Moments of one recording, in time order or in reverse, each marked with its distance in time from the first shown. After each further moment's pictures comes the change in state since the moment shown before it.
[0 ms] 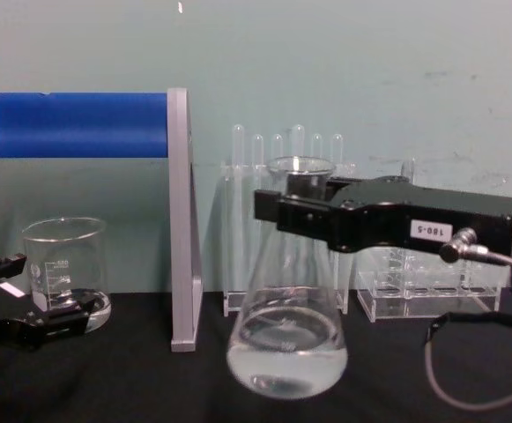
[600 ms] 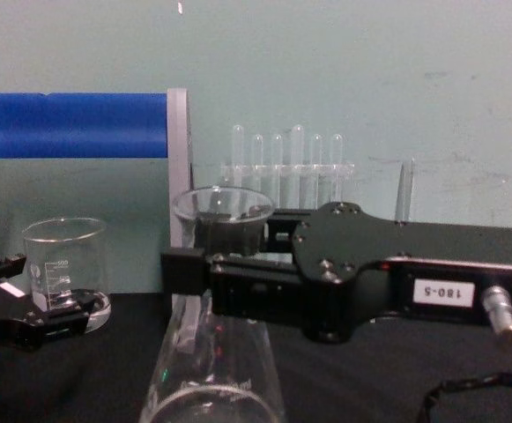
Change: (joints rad) left arm 0.000 0.000 0.000 0.000 0.000 0.000 0.000; right arm -0.001 0.106 -0.111 -0.080 0.071 -0.090 0.260
